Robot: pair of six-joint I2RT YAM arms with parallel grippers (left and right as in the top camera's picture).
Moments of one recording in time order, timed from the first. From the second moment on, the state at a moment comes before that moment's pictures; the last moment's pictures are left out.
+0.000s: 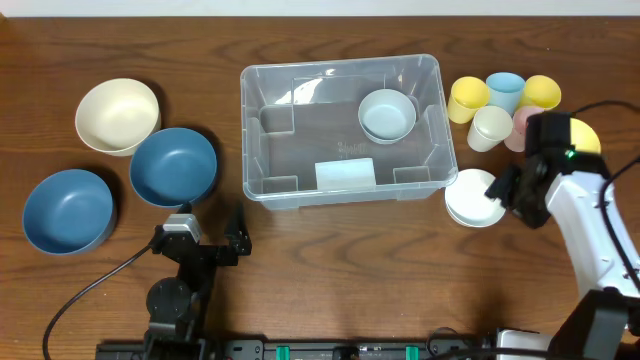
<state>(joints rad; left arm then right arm) -0.12 0.01 0.02 -0.12 0.01 -0.29 -0.13 1.48 0.99 -0.92 0.09 0.58</state>
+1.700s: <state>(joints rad) -0.12 0.01 0.02 -0.12 0.01 -0.29 -0.06 0.82 1.03 -0.80 -0.18 0.50</state>
